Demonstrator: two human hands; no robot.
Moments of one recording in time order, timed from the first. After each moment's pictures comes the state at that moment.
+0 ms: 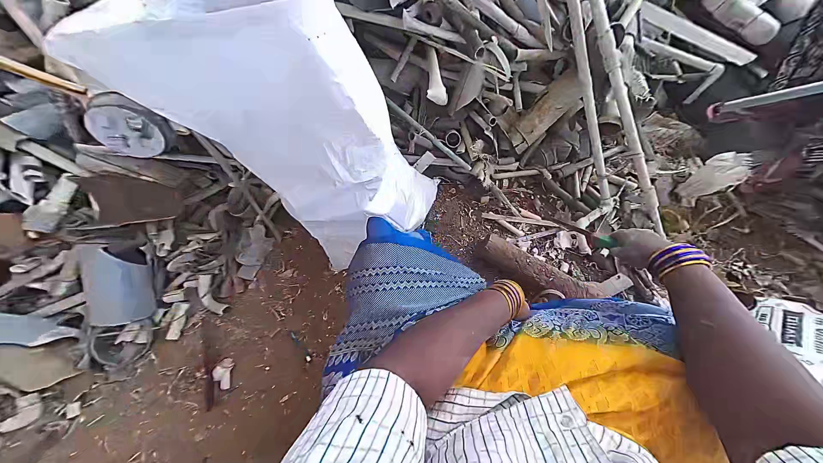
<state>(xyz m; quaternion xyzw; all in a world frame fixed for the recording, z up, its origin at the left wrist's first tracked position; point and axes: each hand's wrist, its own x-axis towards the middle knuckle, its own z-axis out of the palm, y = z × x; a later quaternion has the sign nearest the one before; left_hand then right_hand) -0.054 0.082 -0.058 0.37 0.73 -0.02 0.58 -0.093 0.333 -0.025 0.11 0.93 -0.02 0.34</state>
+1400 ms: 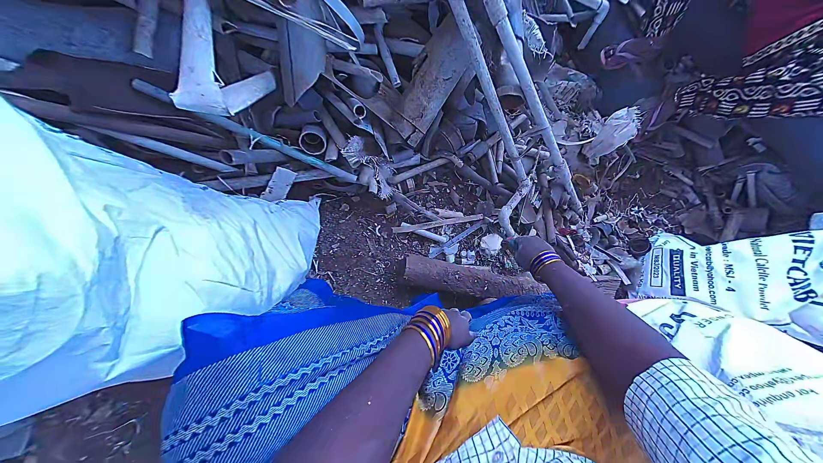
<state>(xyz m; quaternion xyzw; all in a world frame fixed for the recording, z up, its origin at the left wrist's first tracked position) -0.143 0.146 -0.107 0.37 0.66 -0.01 0.65 -0.146 0.381 -0.156 0.25 0.87 -0.07 0.42</state>
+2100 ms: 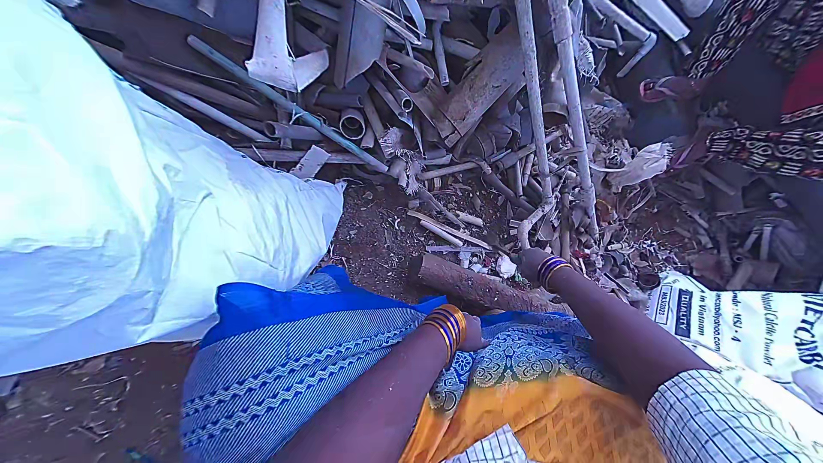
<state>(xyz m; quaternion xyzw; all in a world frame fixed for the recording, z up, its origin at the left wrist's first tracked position) -0.156 0.136 -0.114 0.39 0.64 0.04 0.66 -0.187 0.345 -0.141 0.13 0.84 0.00 0.53</state>
